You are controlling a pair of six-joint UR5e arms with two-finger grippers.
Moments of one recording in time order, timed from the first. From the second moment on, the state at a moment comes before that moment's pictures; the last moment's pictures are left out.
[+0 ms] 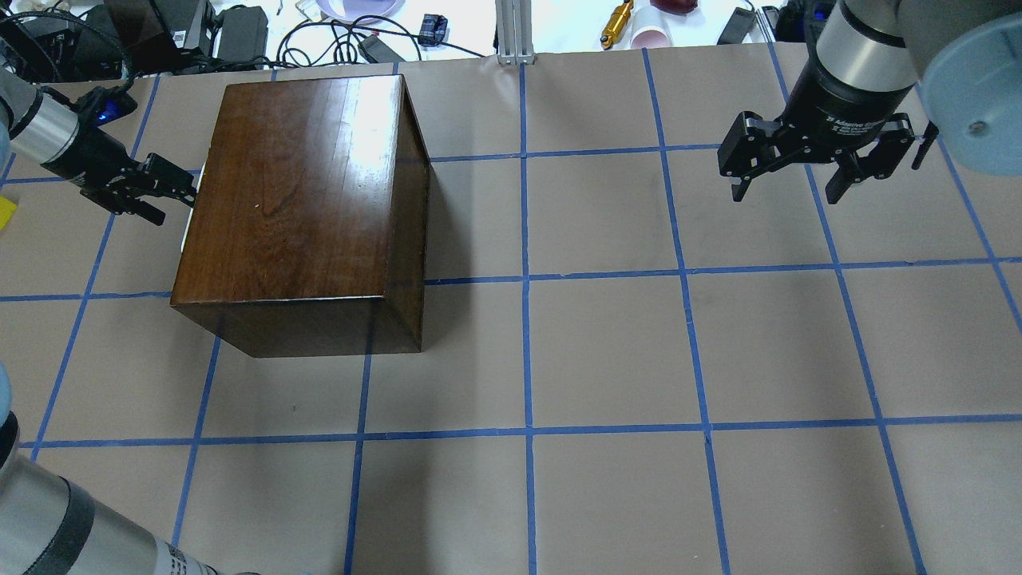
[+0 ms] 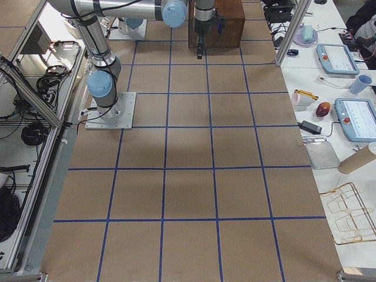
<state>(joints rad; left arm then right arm) -1.05 -2.01 -1.52 -1.40 1.28 0.60 1.52 -1.59 1.63 -1.60 -1.59 0.04</state>
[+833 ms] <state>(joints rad) -1.05 -2.03 -1.50 -1.39 1.33 0.60 1.52 -1.59 1.63 -1.60 -1.59 0.04</state>
